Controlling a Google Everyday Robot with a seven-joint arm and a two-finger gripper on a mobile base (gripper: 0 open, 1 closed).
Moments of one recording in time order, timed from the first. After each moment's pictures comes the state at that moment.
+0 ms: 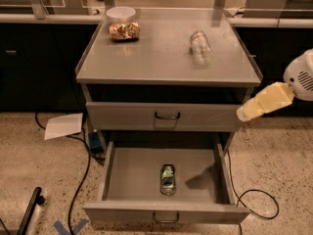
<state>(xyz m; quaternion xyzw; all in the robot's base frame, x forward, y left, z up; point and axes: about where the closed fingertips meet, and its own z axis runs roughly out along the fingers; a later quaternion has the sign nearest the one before) 0.490 -0.254 0.906 -0.29 0.92 0.04 0.26</state>
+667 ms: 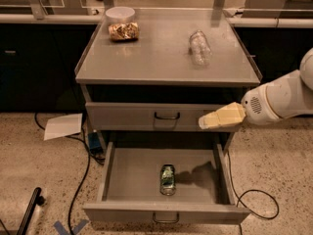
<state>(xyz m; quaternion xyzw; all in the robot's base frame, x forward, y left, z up) 0.511 -0.197 0.809 -0.17 0.94 0.19 0.24</state>
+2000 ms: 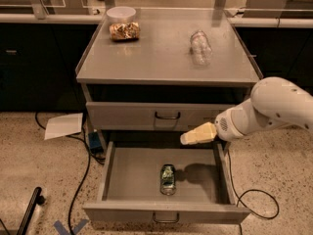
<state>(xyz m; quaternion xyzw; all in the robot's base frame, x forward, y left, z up) 0.535 -0.162 0.695 -0.14 0.95 0.21 0.17</state>
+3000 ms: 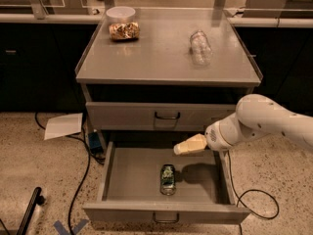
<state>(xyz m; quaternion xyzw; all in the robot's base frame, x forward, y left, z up) 0.542 -0.141 0.629 -0.15 0.95 0.23 0.15</state>
